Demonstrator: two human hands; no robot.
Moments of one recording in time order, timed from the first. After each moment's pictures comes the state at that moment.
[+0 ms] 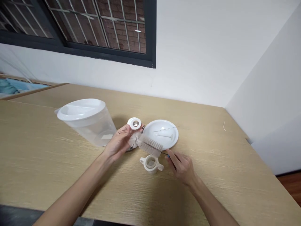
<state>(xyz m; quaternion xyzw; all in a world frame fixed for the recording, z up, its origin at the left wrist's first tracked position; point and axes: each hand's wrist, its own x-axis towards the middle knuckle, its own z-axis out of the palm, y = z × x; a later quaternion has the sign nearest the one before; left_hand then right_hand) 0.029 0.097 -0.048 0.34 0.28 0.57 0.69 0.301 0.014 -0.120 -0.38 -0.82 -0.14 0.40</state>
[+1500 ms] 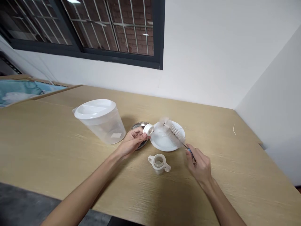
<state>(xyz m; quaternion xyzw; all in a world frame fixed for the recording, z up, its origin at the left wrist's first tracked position) 0.031 0.095 -0.061 0.48 0.31 0.52 0.64 0.328 0.020 -0.112 -0.44 -0.75 -0.15 0.47</state>
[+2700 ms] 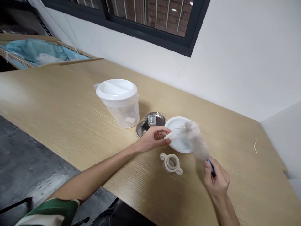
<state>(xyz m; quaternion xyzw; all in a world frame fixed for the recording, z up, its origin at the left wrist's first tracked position) 0.040 0.090 -0.079 0.59 0.33 0.44 0.59 0.352 0.024 -0.126 -0.44 -0.75 -0.21 0.44</state>
